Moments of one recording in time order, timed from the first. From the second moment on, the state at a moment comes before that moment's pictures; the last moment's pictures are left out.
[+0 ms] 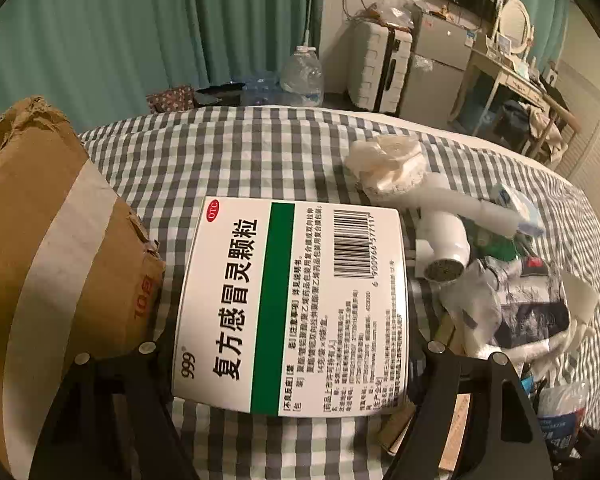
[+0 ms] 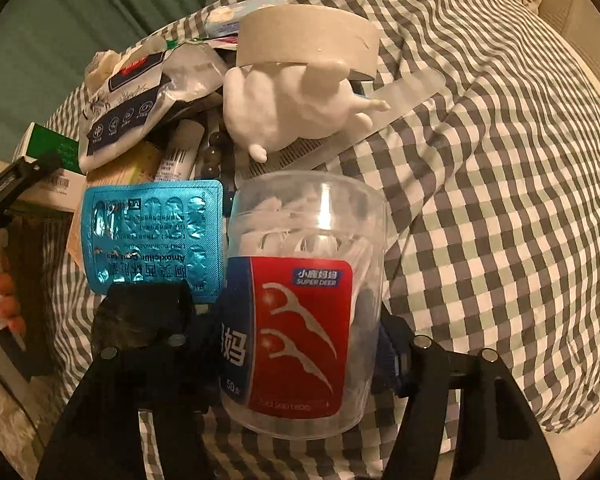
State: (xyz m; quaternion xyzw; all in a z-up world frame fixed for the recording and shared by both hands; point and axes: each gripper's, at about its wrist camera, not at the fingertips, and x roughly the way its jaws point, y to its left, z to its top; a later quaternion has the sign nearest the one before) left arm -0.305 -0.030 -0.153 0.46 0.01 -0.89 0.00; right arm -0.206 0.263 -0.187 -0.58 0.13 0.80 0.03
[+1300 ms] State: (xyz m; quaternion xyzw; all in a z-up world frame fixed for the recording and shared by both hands) left arm -0.114 -0.232 0.127 0.30 0.05 -0.95 0.06; right arm -0.087 -0.006 0.097 -0.38 -0.01 0.90 -0.21
